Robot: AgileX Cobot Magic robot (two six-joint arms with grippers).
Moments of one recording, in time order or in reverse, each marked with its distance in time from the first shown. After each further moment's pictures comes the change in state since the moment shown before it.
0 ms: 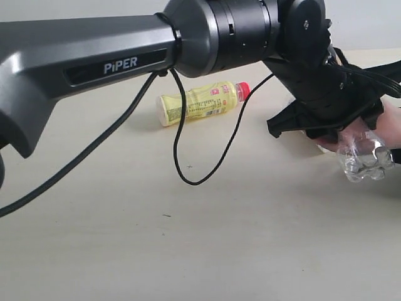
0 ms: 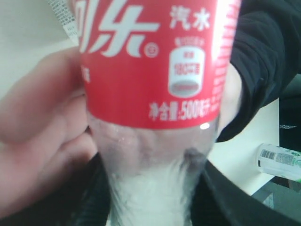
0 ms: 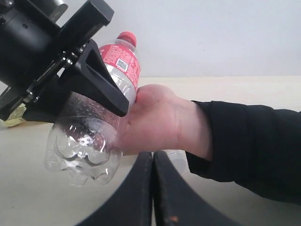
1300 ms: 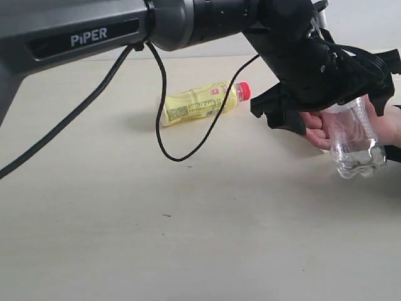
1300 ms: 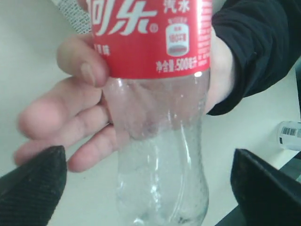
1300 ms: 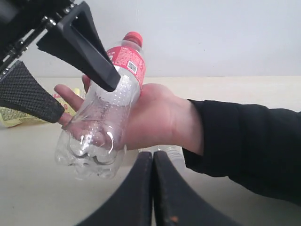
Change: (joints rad) left arm 0.043 -0.053 0.000 0.001 0.120 0.155; right arm 0.000 0.000 0.000 0.000 0.000 0.000
